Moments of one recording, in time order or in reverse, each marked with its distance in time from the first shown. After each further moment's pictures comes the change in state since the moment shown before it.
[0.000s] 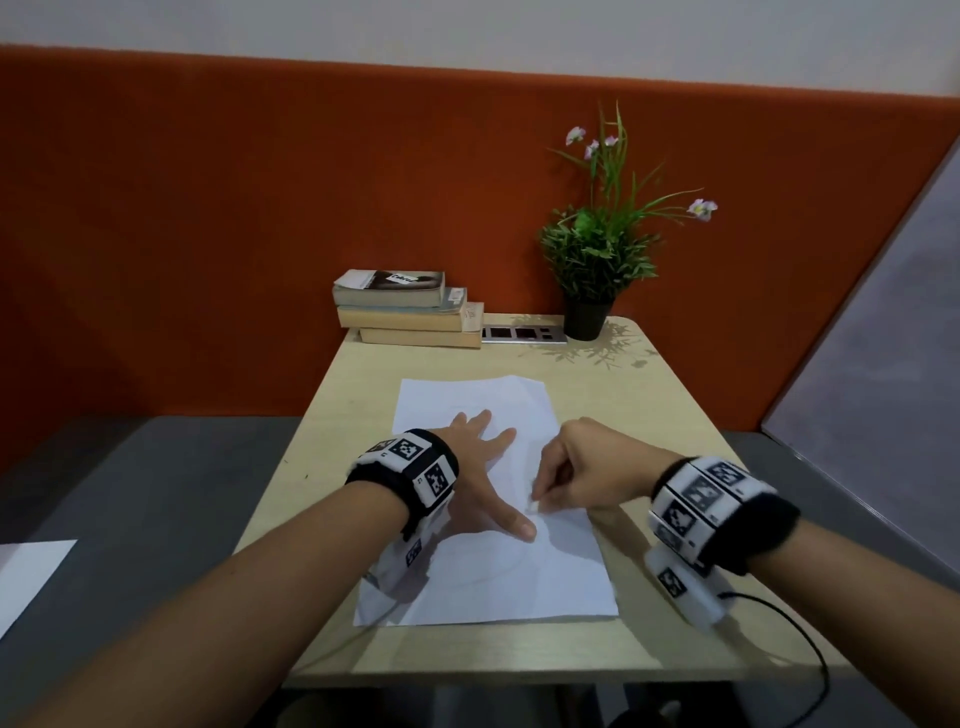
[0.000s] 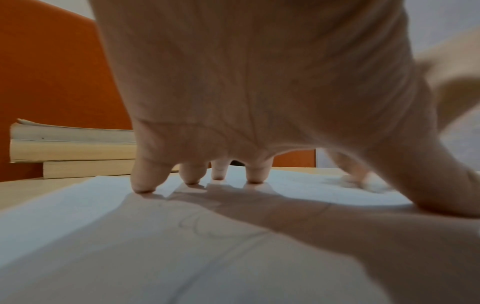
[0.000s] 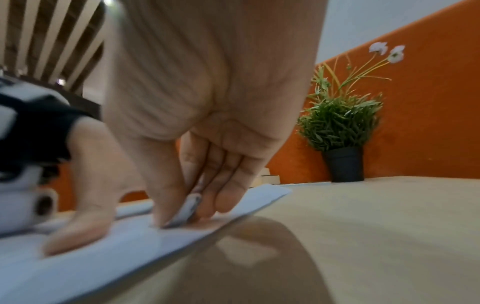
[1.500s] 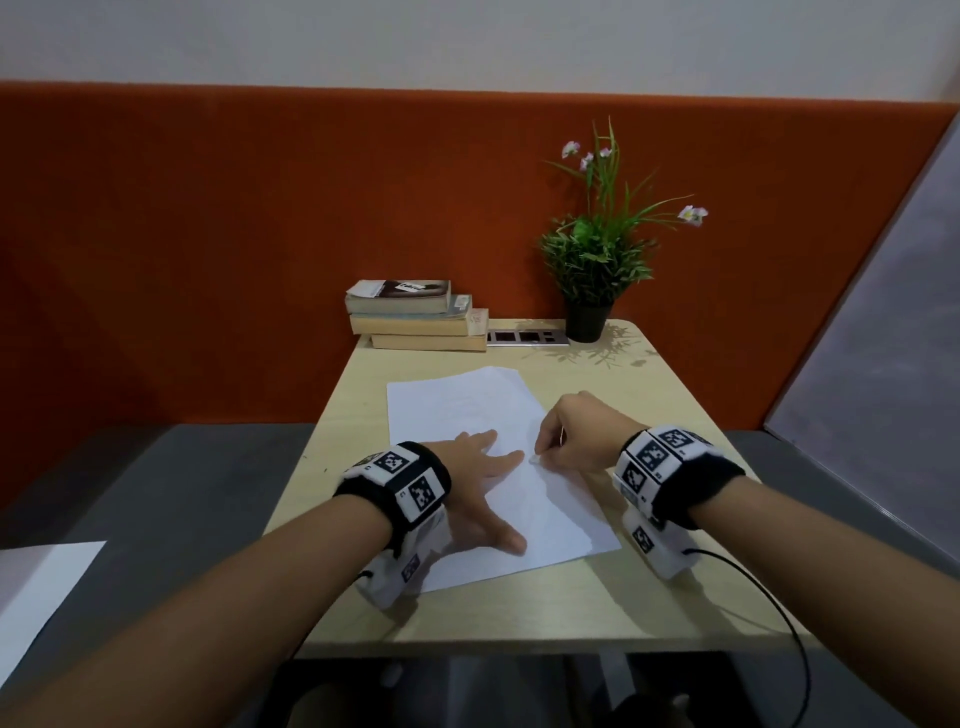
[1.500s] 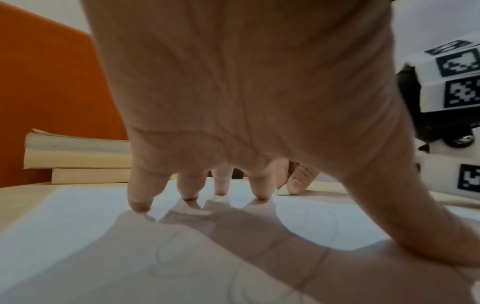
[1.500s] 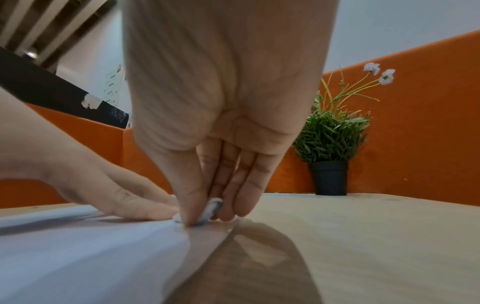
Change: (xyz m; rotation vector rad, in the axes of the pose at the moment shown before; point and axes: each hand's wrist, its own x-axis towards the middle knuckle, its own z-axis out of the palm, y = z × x) left_hand -0.053 0.012 0.000 0.064 -0.054 0.045; right_hand 0.020 -0.005 -0.004 -0.108 0.156 0.157
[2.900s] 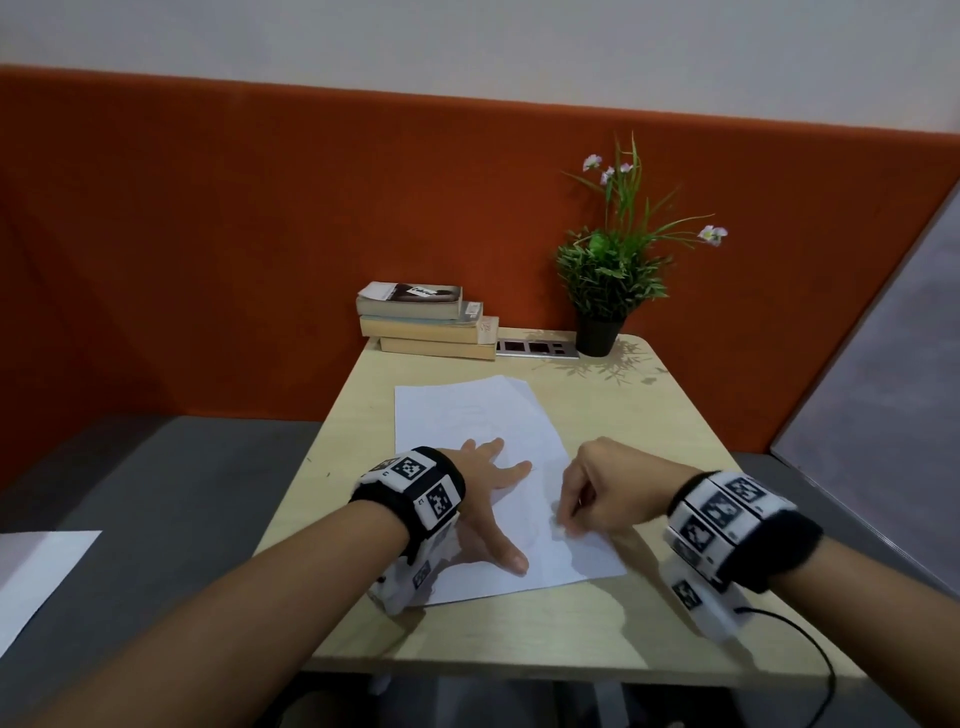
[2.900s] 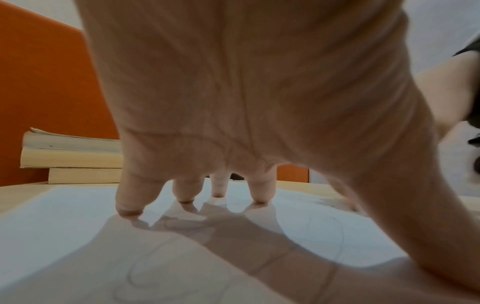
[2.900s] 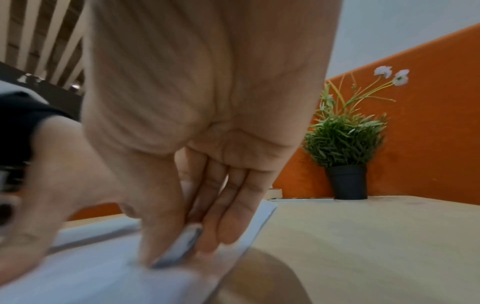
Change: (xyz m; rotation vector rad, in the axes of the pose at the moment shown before) left_hand 0.022 -0.011 0.005 -0.027 -0.010 -0.004; right_hand -0.036 0.002 -0.004 -0.020 -0.217 -0.123
